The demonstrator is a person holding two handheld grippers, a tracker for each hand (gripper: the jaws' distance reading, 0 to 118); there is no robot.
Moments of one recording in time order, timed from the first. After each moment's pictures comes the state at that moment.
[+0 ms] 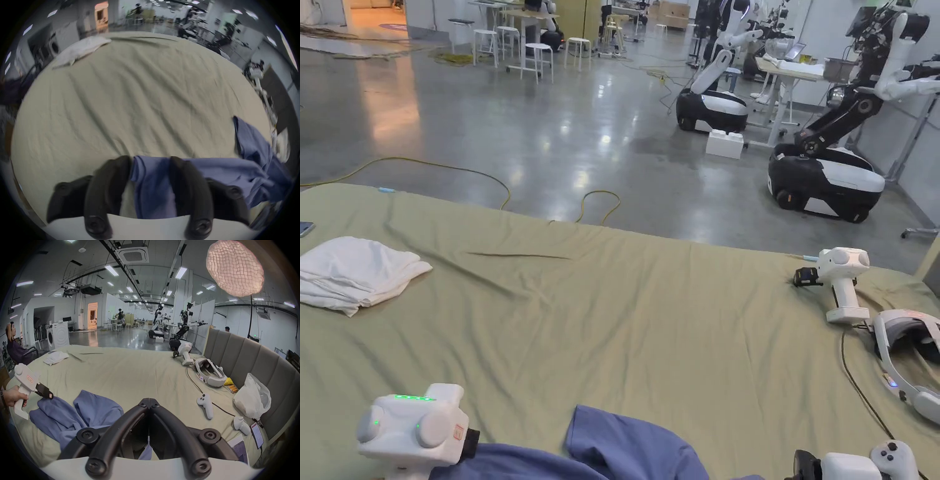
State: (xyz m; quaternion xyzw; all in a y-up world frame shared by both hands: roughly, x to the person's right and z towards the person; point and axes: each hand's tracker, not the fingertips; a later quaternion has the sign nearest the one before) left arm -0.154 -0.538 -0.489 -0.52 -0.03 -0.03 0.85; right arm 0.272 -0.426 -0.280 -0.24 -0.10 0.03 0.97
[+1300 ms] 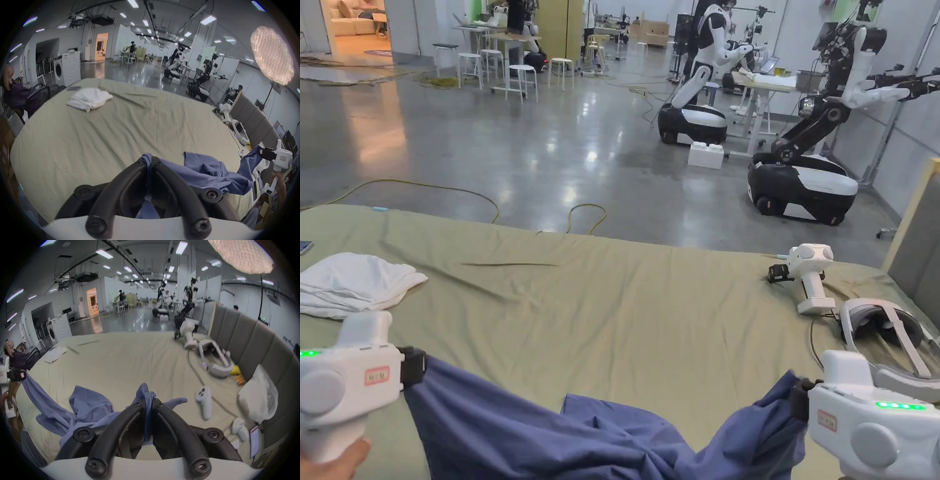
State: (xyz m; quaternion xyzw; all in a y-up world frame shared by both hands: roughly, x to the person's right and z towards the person) left arm -0.215 -0.359 -0.390 -0.32 -0.06 0.08 0.94; right arm 0.356 -0.365 -0.313 -0.29 -0.07 0.00 0.96
